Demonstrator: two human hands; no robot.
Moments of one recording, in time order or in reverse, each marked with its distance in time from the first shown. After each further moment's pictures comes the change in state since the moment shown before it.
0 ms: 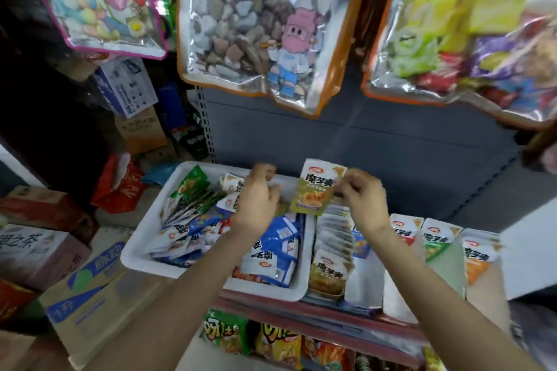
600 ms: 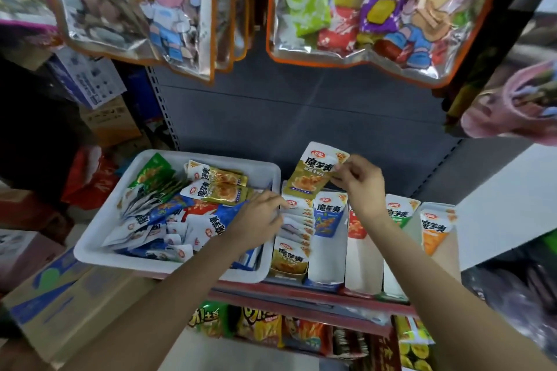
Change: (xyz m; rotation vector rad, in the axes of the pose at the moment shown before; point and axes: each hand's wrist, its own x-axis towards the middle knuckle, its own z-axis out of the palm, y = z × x) left_hand -0.039 0.011 0.061 0.262 -0.504 0.196; right_hand -0.008 0.032 -0.059 0.185 0.065 0.107
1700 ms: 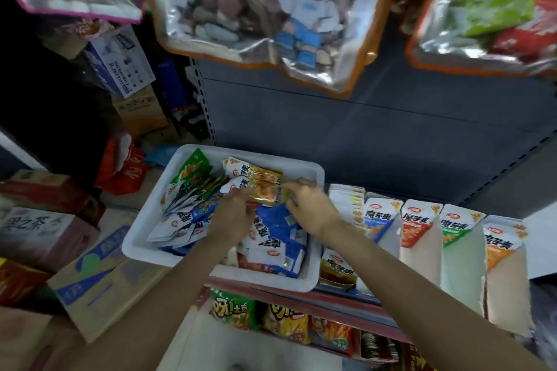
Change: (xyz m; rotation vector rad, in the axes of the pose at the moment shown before) left_hand -0.024 -0.115 -0.035 -0.088 0.174 -0.385; right_hand -0.013 -0.009 0.149 -0.769 -0.589 -0.200
